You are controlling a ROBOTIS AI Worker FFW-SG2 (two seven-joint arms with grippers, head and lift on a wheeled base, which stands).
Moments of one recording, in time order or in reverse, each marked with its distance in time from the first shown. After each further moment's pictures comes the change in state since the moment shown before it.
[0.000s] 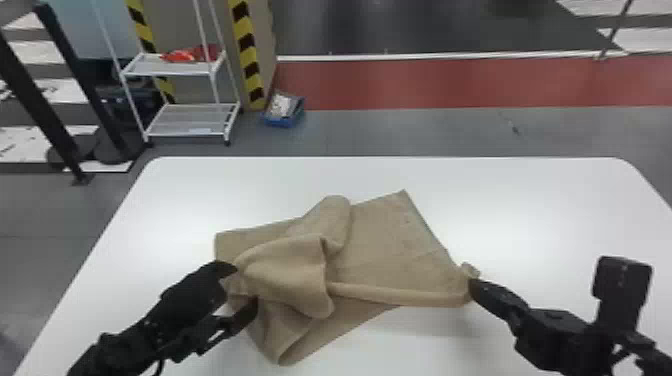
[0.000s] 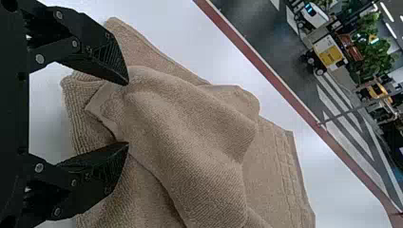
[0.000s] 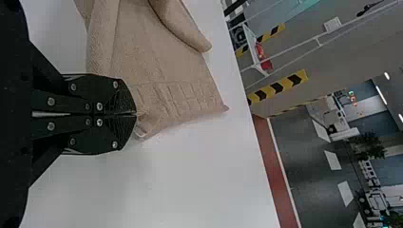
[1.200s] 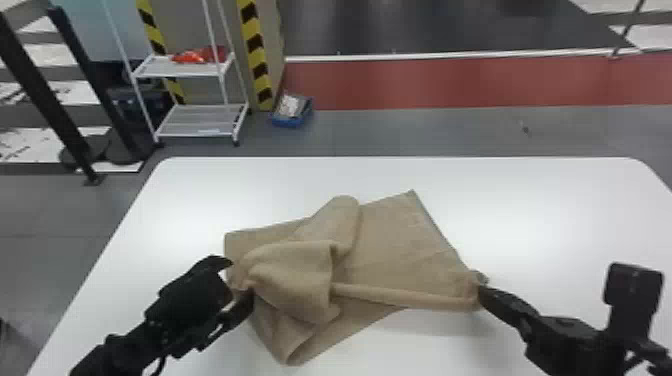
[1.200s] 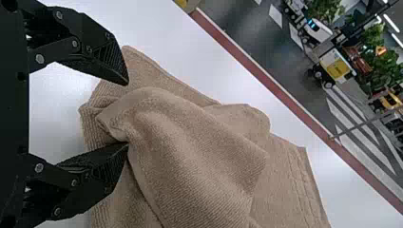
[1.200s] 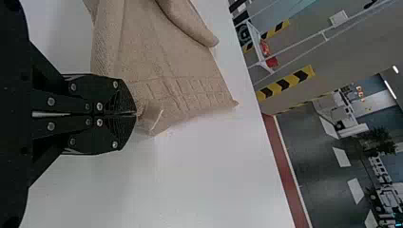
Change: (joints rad) left arm 0.019 0.000 0.005 -0.029 -0.055 0.000 0.078; right arm -0.005 0.000 -0.009 0.029 -0.011 0.011 0.000
